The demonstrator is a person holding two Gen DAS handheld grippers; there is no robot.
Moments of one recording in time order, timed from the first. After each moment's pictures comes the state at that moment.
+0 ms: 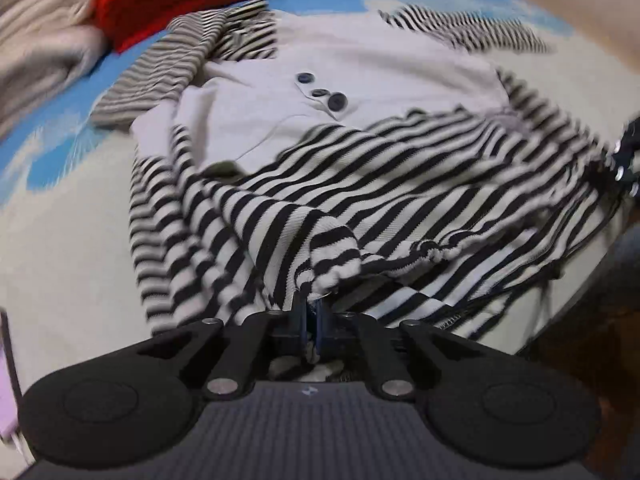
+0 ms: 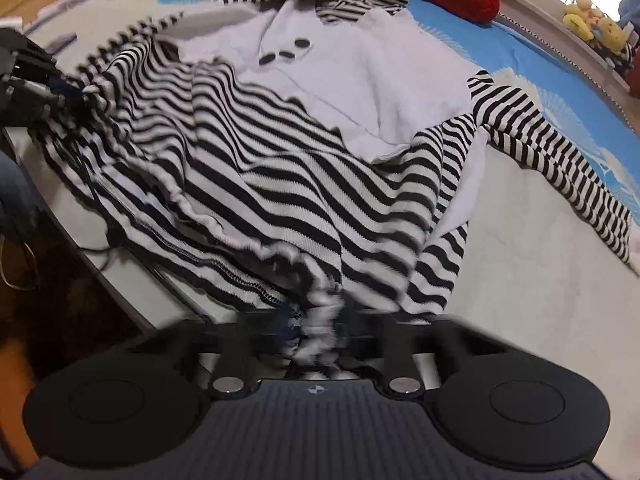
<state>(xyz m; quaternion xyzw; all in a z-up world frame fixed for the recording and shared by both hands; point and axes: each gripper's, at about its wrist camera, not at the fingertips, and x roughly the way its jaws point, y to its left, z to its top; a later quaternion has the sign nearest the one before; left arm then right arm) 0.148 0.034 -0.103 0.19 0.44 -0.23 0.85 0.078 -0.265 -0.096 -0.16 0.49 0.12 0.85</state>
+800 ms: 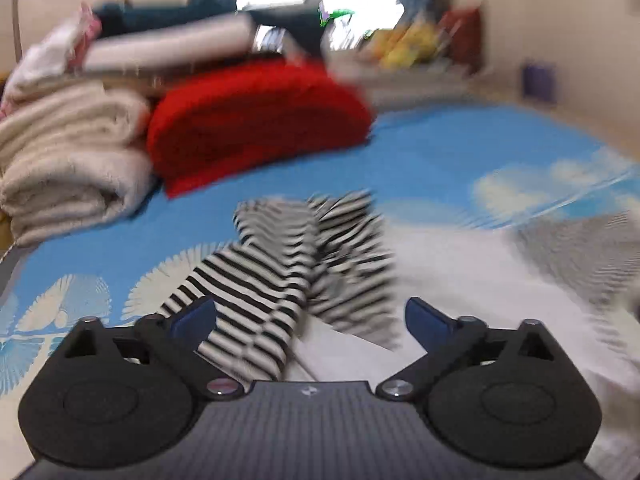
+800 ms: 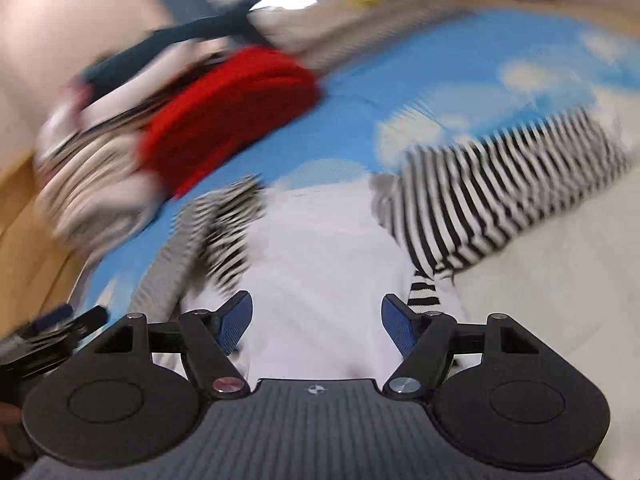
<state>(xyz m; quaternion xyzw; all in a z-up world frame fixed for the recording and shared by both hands) 0.420 -0.059 -0.043 0.15 0.30 -0.15 0.93 0.234 -0.336 -0.057 0.32 0.34 -0.08 0.88</state>
